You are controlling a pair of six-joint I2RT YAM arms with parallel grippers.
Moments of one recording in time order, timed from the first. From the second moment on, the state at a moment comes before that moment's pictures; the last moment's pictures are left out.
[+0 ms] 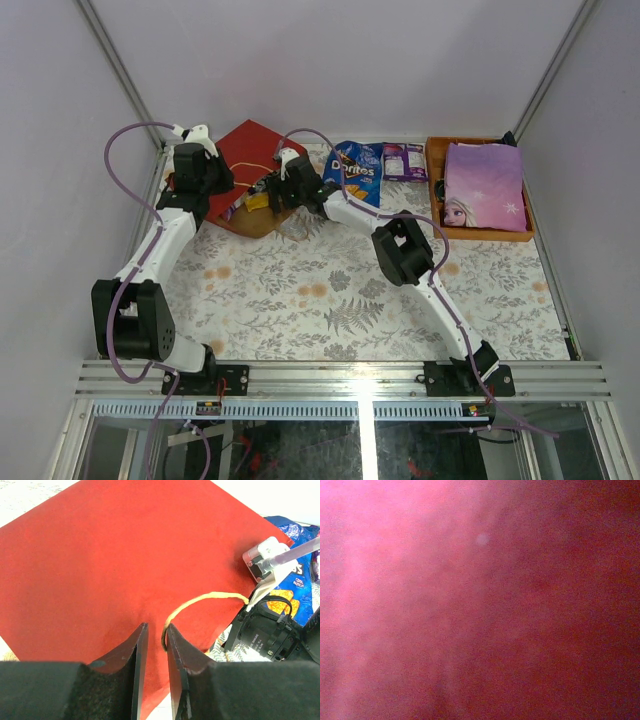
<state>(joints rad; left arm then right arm) -0.03 1.46 1.14 -0.12 0.04 -0.26 0.72 2.62 2.22 -0.18 -0.07 0.21</state>
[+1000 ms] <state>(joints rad) -0.03 1.46 1.14 -0.12 0.04 -0.26 0.70 2.43 1.94 -0.11 -0.10 0.31</state>
